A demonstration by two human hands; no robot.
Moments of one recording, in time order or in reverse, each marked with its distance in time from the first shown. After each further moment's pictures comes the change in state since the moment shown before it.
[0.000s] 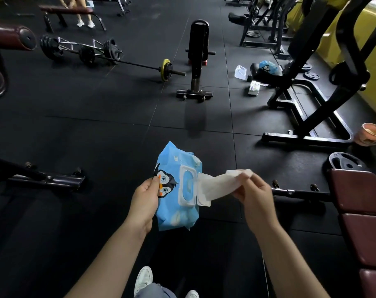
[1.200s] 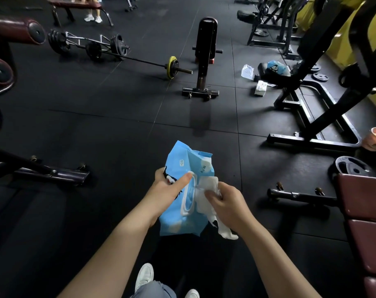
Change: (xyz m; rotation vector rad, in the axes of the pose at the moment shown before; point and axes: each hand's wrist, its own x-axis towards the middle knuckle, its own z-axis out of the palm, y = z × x) left_hand 0.003 0.024 0.001 0.358 -0.217 -0.001; right_hand 0.002 0.034 0.035 -0.879 -0.288 -0.077
